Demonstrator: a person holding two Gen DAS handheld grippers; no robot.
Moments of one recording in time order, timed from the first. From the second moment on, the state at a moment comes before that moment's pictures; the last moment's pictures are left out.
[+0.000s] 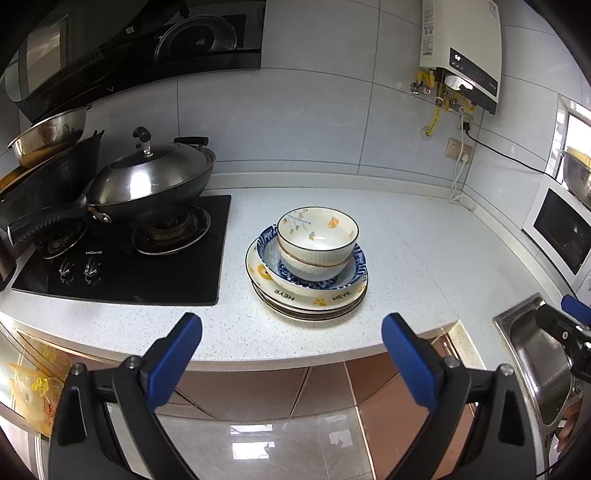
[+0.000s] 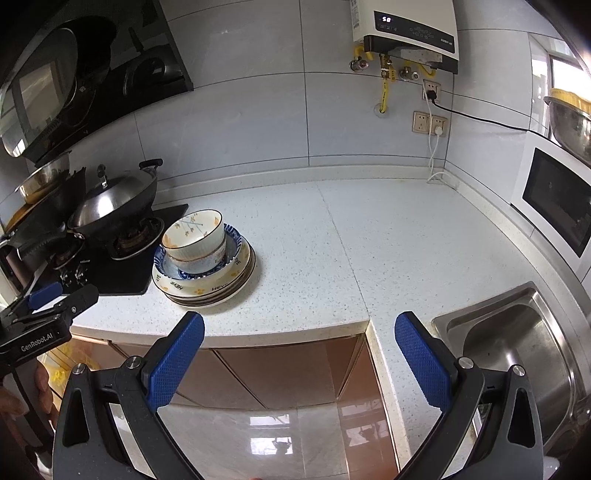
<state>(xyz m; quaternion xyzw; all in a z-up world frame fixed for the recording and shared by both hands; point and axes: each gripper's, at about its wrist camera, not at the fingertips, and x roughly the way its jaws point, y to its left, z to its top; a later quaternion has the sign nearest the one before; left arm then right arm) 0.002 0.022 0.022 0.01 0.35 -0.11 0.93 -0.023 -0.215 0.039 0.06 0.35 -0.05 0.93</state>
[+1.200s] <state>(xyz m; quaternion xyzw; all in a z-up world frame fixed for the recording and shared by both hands) 0.008 0.025 0.029 0.00 0.34 -0.11 0.93 0.006 -0.219 0.042 0.04 0.35 -0.03 0.94</state>
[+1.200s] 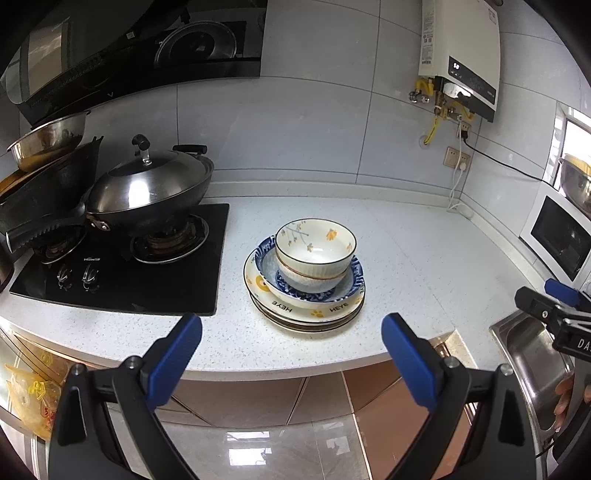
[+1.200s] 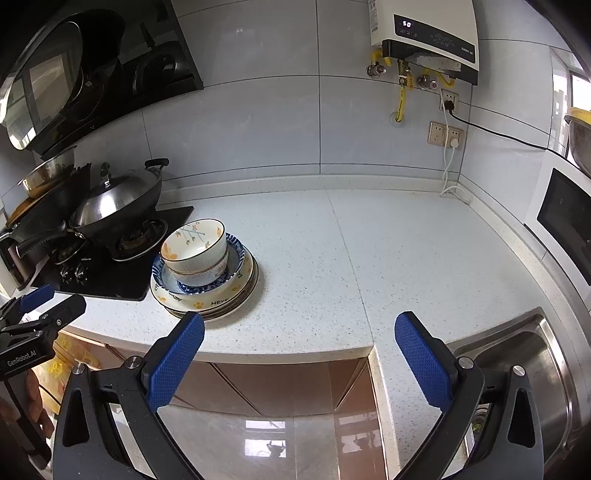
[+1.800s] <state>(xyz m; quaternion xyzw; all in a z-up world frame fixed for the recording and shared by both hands) 0.013 0.028 0.025 0.00 0.35 -0.13 0.93 0.009 -0.208 0.037 0.03 0.36 -0.02 0.93</state>
